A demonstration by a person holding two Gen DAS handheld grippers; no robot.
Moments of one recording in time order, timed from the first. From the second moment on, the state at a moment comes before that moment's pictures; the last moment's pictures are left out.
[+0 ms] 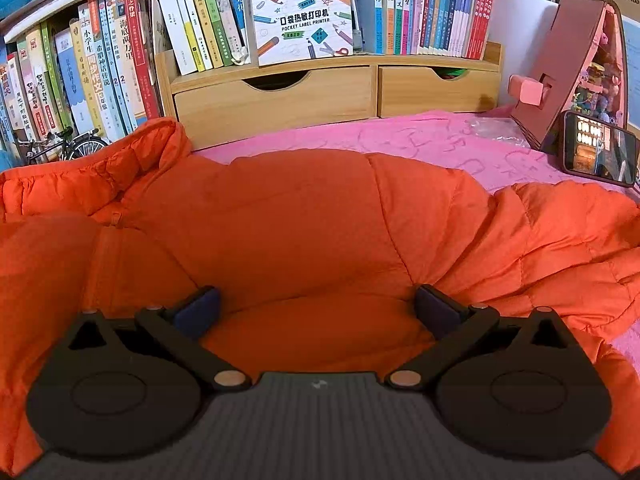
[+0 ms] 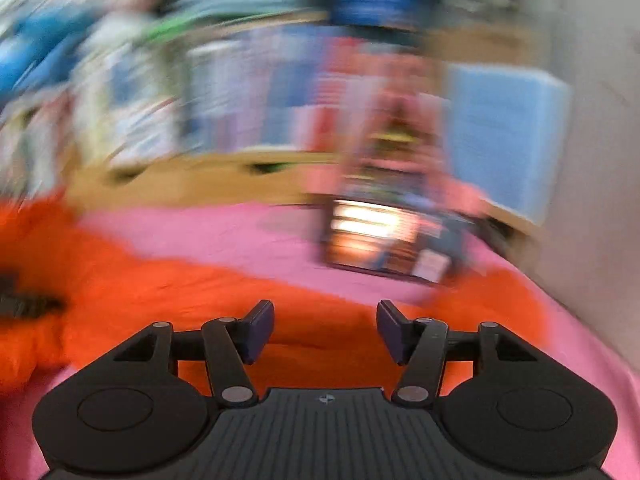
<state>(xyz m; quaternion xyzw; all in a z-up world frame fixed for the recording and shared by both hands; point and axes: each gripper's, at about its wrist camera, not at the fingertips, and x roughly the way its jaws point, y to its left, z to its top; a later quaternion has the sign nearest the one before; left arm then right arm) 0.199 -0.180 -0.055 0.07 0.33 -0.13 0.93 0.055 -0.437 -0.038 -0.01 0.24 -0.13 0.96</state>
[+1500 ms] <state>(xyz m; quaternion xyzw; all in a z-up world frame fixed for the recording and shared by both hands) 0.197 -0.180 -0.054 0.07 0.34 -0.13 0.93 0.017 -0.463 -0.032 -0.02 0.26 -0.13 0.96</state>
